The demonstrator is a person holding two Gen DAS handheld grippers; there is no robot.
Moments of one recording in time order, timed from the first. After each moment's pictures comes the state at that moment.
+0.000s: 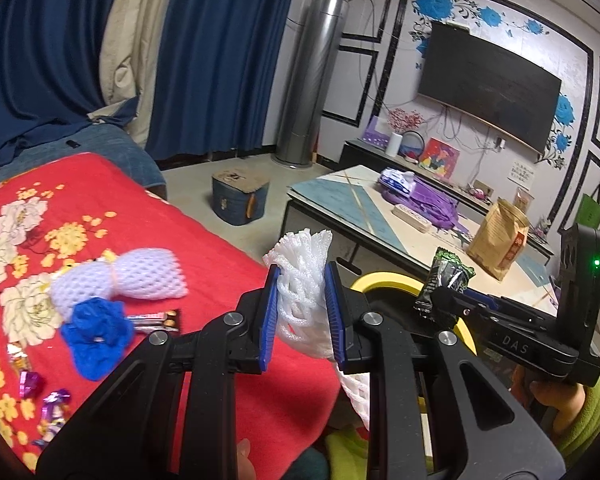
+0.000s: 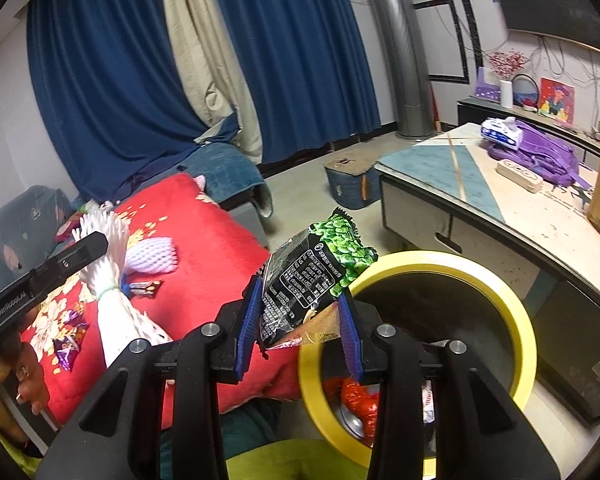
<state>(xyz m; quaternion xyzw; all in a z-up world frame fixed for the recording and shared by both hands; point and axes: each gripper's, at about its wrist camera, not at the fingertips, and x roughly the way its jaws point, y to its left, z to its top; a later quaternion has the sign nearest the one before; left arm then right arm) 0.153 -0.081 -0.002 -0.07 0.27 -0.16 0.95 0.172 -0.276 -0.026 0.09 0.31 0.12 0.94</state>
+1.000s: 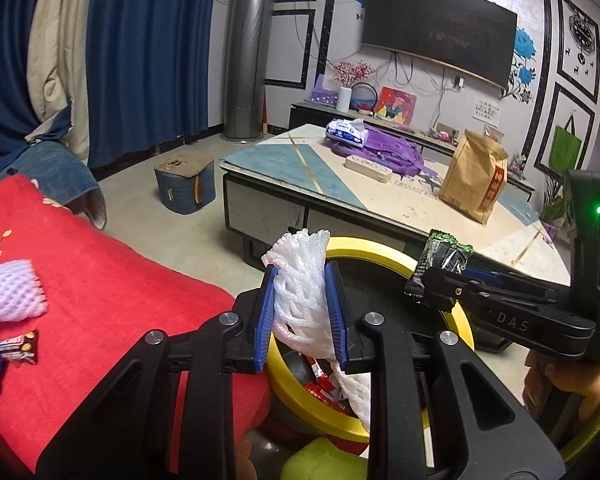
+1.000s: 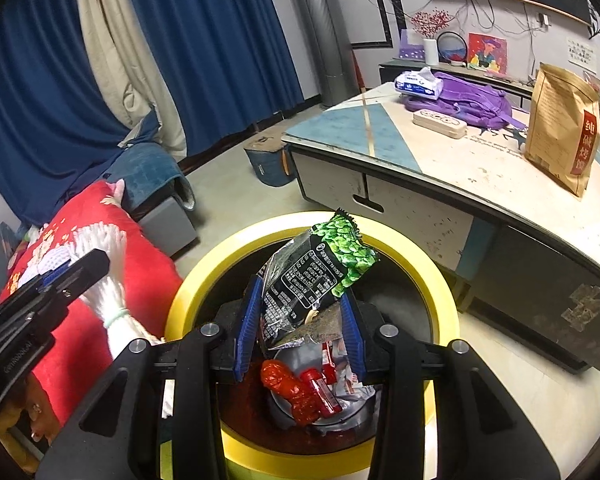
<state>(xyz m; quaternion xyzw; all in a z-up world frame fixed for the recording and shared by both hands) 0.199 -0.206 -0.060 0.02 0.30 -0.24 0.92 0.183 -0.366 -0.079 0.13 0.36 0.00 0.93</state>
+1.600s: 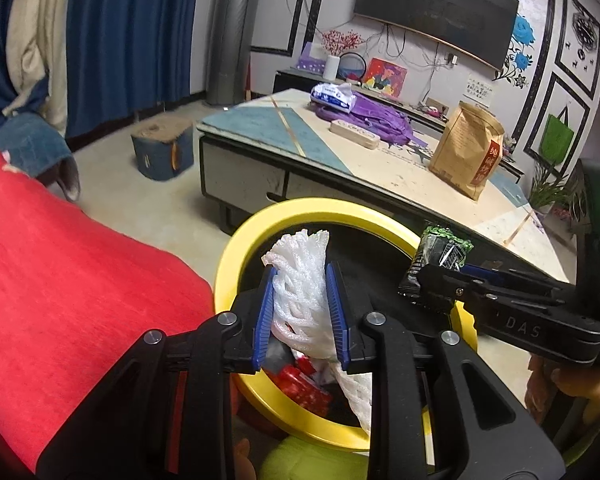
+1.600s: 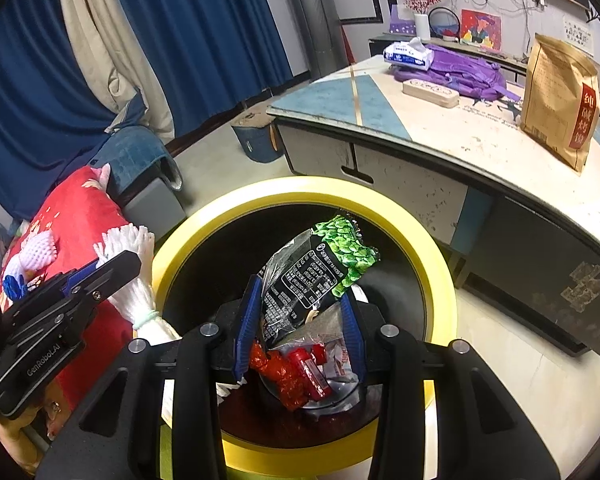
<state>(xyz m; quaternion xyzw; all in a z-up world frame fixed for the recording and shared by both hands) 0.223 -0.224 -0.099 0.00 0.36 -0.27 0.90 0.193 -0.378 -0.108 0.14 0.40 -0.01 0.91</state>
